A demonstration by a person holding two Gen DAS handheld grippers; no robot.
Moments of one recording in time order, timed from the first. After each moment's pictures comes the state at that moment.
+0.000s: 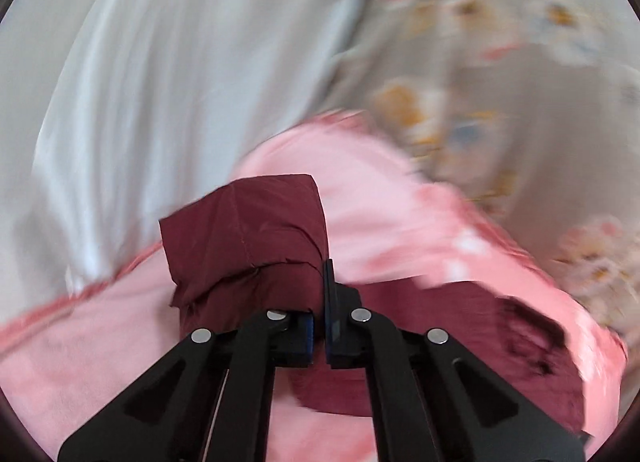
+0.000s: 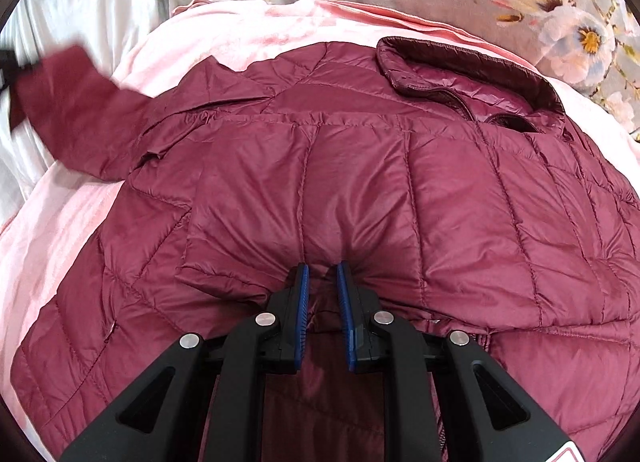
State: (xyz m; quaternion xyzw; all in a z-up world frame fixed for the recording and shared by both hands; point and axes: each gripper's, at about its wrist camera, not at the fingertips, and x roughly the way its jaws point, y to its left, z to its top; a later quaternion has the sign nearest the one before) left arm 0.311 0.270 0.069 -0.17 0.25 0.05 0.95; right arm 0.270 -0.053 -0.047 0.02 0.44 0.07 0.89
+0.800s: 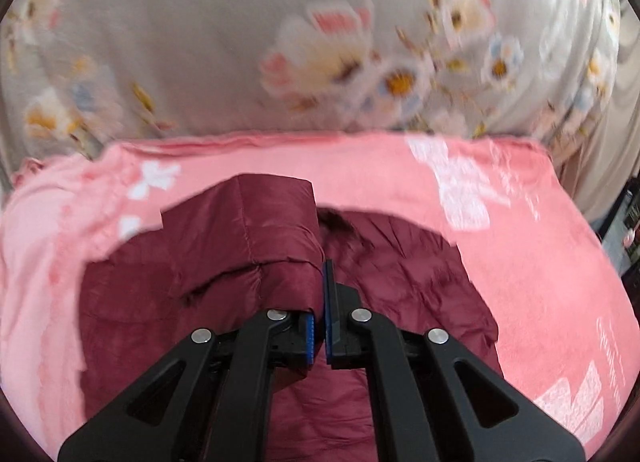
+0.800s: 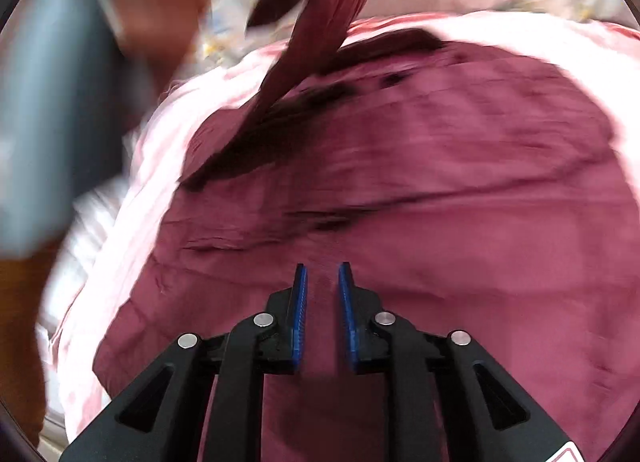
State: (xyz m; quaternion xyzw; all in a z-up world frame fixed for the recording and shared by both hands) left arm 0.349 -0.162 0.051 0.06 0.35 -0.24 0.90; right arm 0.167 -0.179 -0.023 0.22 0.40 0.06 0.89
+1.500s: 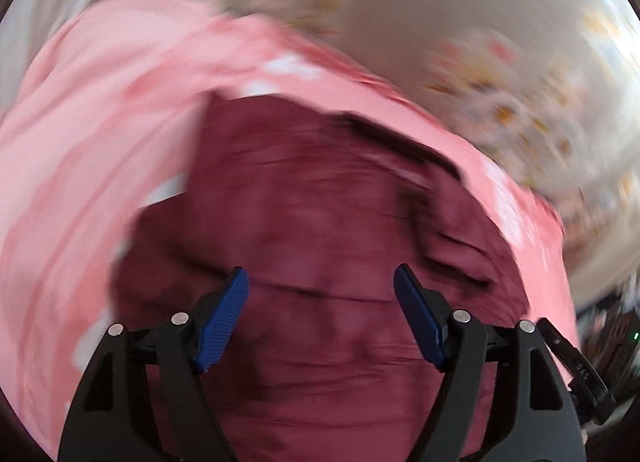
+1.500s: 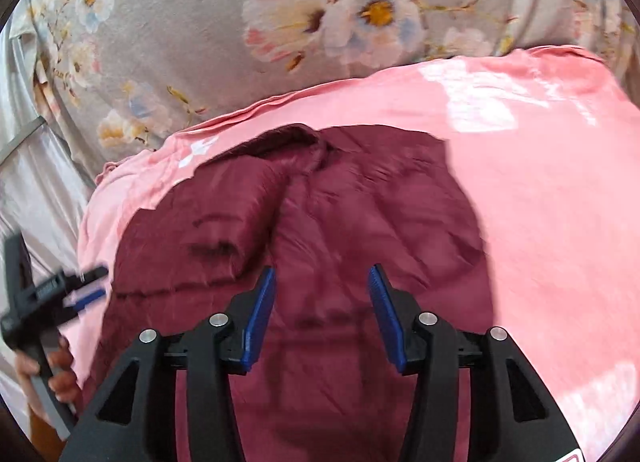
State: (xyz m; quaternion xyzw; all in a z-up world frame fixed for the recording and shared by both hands) left arm 0.331 0.073 -0.050 -0.18 0.42 -0.14 0.88; right arm 0.205 -0.287 0.016 0.22 0.35 -0.04 0.91
